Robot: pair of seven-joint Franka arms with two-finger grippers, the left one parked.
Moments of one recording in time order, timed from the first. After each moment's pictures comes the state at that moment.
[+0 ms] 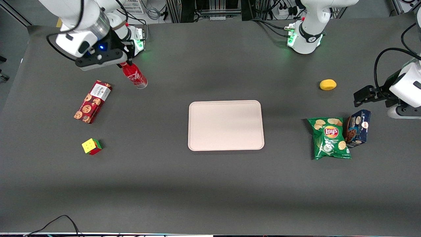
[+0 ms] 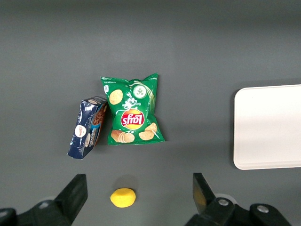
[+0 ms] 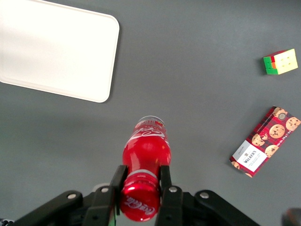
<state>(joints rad) 0.48 -0.13 0.00 -1.70 0.04 1.48 0.28</state>
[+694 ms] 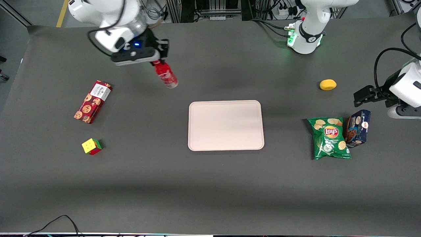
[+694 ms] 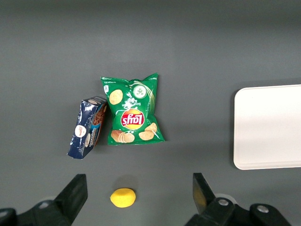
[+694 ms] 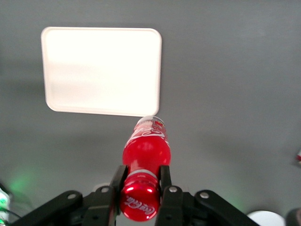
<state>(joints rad) 0.62 -0.02 0.05 -1.67 0.11 1.66 0.63</state>
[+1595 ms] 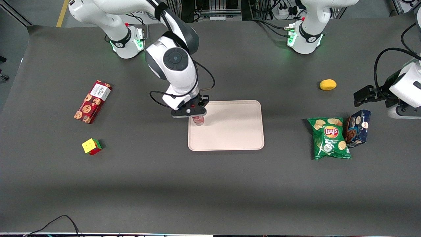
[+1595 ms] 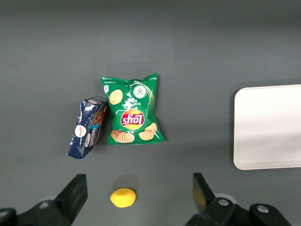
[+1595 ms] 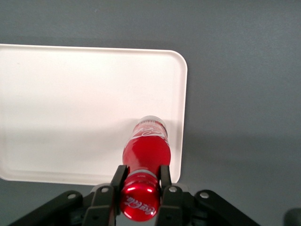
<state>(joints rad) 0.63 0.41 0.10 -1.67 -0.04 2.08 0.70</state>
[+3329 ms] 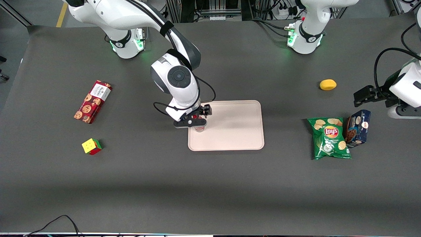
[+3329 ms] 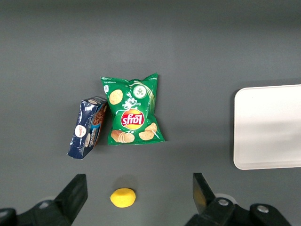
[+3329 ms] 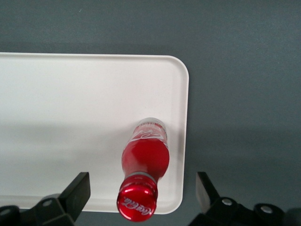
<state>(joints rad) 0.62 0.50 0.09 -1.66 -0.04 2.16 0.70</state>
